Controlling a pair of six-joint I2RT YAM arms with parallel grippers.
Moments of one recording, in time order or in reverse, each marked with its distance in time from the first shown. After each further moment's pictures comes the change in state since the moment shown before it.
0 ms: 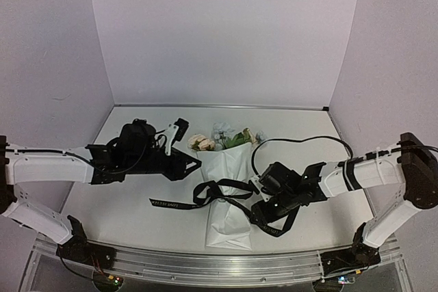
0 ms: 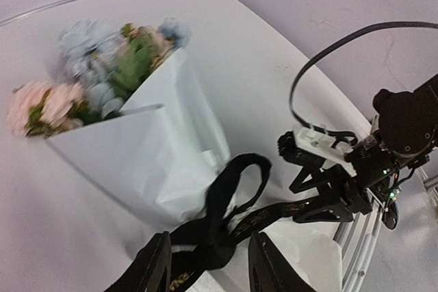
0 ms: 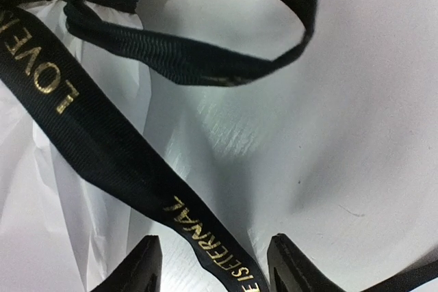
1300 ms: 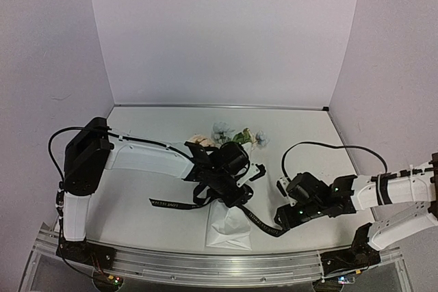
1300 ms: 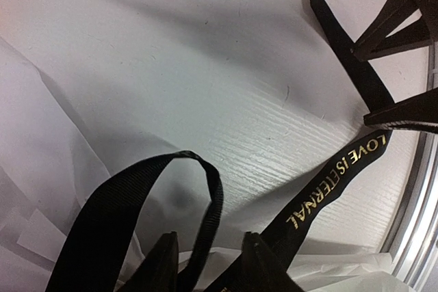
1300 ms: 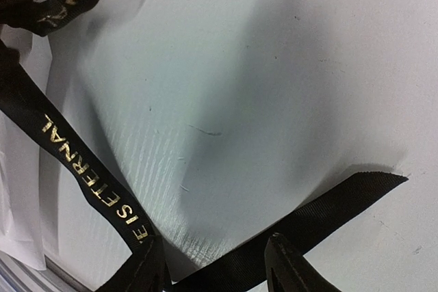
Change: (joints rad) left arm -0.224 0.758 0.719 -0.490 -0.026 0.285; right arm -0.023 -0.310 -0.253 -0.017 0.180 0.048
